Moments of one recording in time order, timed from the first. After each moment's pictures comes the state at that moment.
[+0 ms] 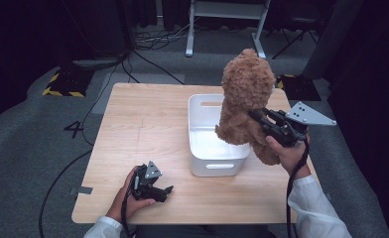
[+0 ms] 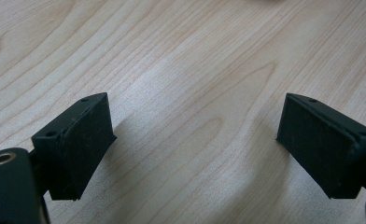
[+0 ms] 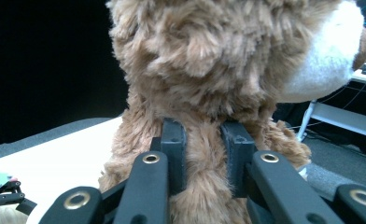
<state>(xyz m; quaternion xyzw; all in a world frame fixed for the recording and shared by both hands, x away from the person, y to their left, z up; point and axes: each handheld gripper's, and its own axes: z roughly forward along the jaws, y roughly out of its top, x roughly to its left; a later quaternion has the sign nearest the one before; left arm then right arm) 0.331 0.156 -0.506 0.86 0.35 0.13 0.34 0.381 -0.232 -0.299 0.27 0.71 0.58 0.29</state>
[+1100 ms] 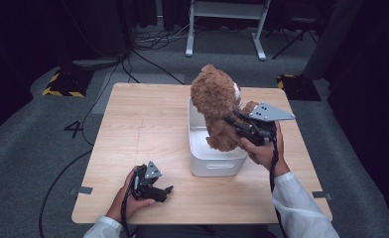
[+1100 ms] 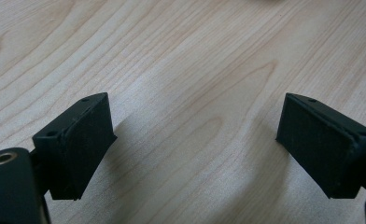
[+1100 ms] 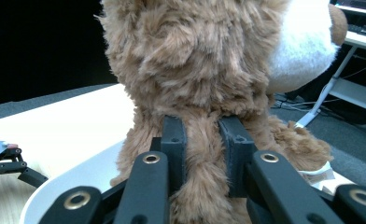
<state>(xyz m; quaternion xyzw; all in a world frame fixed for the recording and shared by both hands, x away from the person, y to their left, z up) 0.331 0.156 -0.506 0.86 0.35 0.13 0.34 0.400 -0.178 -0.322 0.26 0.77 0.52 0.27</state>
